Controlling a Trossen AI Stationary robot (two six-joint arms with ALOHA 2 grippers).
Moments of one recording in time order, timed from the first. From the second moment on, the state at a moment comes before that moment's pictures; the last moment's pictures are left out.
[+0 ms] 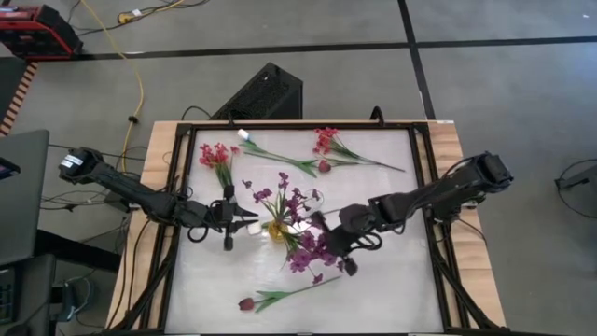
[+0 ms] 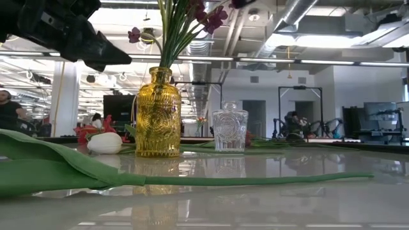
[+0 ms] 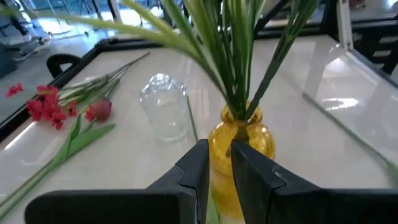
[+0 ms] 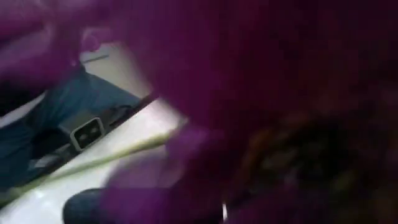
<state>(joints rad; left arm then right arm) -0.35 0.94 0.29 0.37 -0.43 -0.04 0.30 1.53 1.04 0.10 -0.19 -0.28</state>
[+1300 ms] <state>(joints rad) -0.35 0.94 0.29 0.35 -0.45 -0.04 0.13 1.30 1.04 -0.29 -0.21 -0.09</state>
